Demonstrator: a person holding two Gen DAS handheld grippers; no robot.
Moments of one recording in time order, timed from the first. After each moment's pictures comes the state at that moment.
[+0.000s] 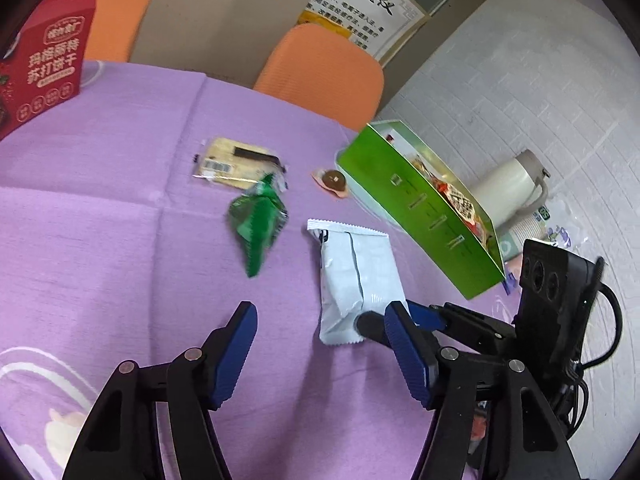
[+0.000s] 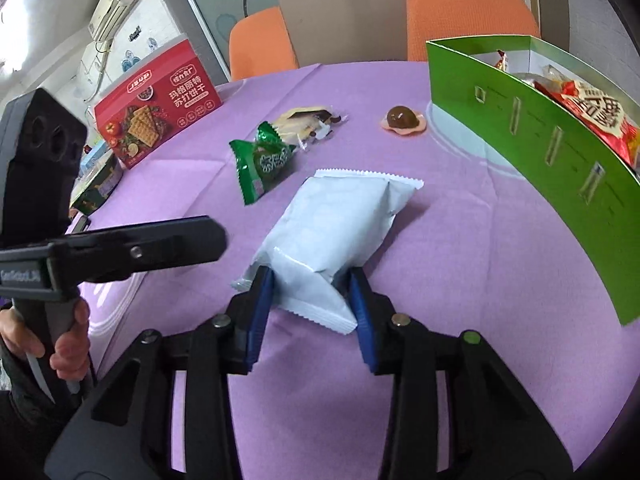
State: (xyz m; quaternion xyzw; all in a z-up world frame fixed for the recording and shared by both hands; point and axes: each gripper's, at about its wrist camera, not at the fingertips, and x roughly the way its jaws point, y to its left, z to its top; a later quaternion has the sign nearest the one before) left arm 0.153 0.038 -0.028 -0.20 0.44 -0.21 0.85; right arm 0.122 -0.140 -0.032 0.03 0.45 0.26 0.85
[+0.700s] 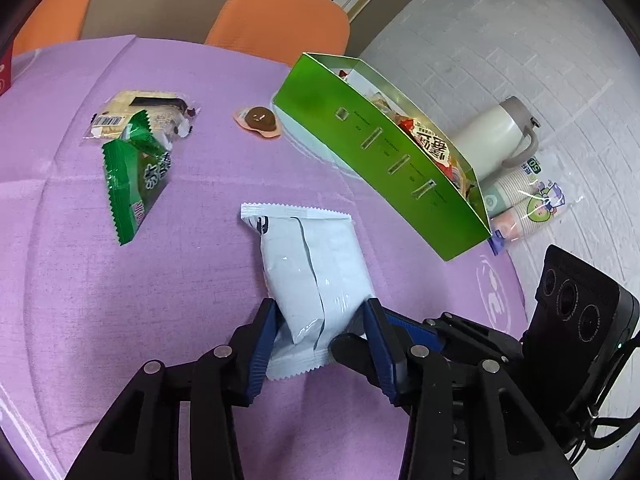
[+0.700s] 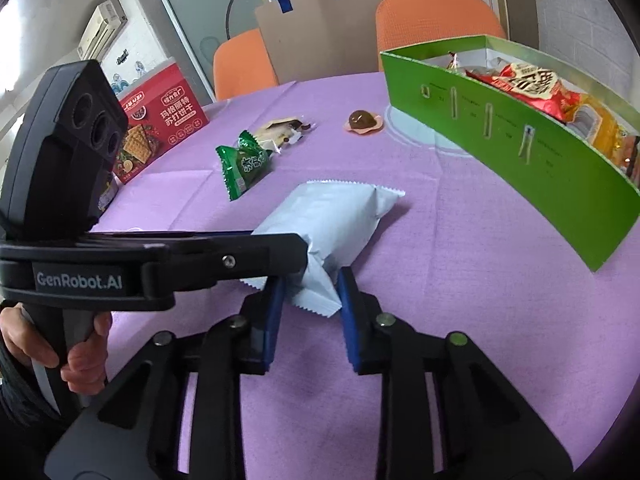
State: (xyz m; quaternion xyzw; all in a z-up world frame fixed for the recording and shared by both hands) left arm 0.162 -0.033 -0.038 -0.17 0.49 -0.26 0.82; right arm 0.094 -0.164 -0.023 0.05 0.42 0.22 0.88
